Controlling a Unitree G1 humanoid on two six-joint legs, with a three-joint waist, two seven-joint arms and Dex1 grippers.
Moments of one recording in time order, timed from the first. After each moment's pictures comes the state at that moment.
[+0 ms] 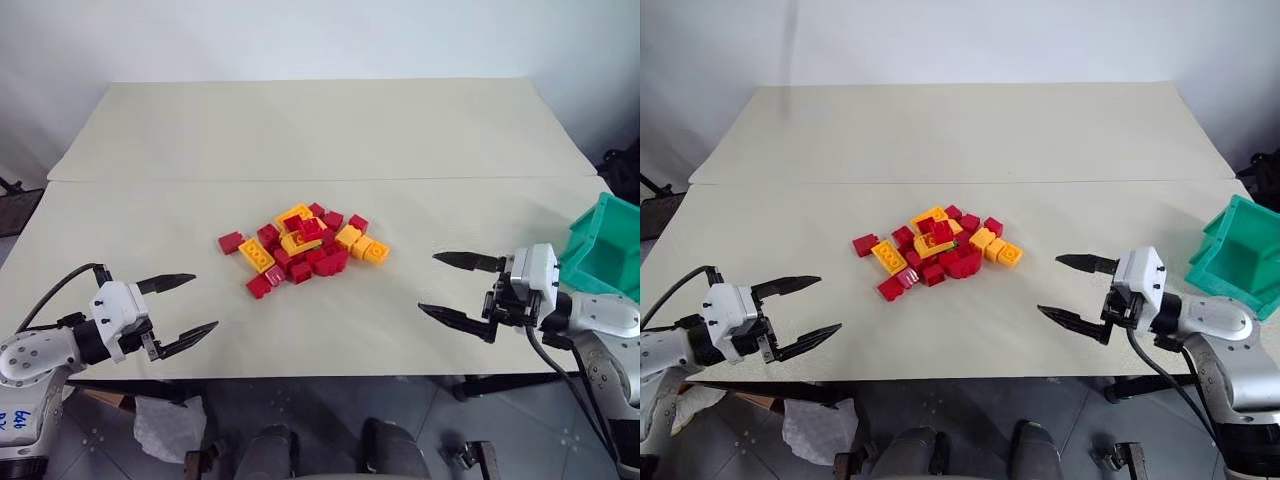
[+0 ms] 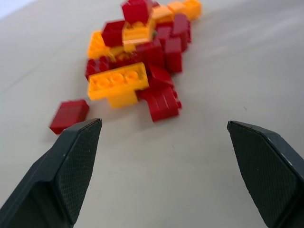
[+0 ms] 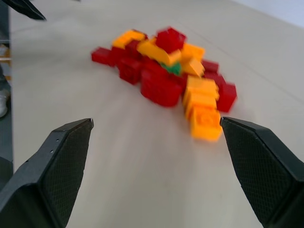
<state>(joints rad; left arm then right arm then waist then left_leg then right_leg) 0.08 0.73 0.34 -0.14 -0.42 -0.05 -0.97 -0.11 -0.76 -0.19 -0.16 0.54 0.13 1.12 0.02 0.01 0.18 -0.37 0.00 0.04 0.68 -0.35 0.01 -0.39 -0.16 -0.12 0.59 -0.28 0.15</state>
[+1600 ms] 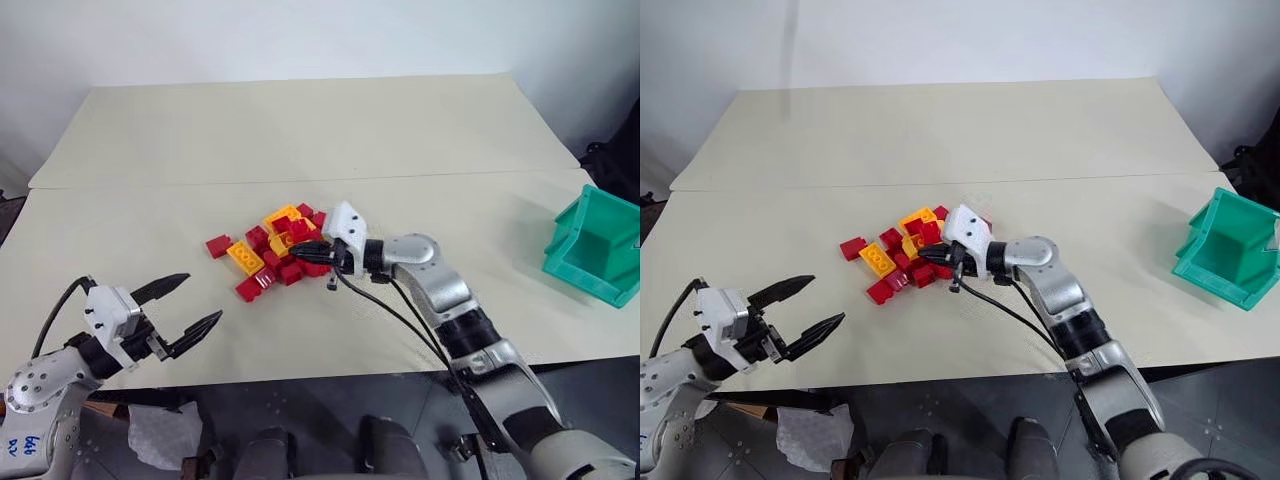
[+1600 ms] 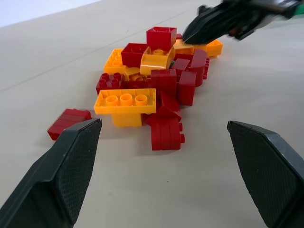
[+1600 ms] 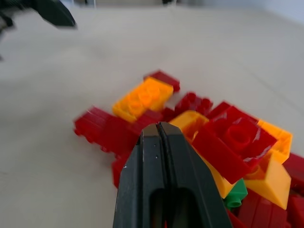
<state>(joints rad) 0.19 0.61 0.40 -0.27 -0.51 0.08 -0.85 -0.81 -0.22 0.31 0.39 0.14 0.17 0.95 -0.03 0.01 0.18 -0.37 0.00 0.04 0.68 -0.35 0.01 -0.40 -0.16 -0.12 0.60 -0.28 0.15</state>
